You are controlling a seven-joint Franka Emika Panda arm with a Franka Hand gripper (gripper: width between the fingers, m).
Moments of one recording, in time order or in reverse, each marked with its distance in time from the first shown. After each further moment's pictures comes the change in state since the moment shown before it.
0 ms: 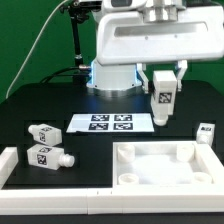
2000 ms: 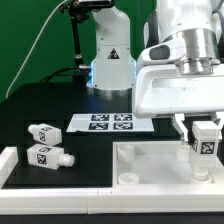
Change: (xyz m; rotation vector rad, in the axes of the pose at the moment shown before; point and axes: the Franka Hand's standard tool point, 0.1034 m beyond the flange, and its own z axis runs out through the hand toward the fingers) arm 0.016 -0.050 0.082 -0.007 0.240 -0.068
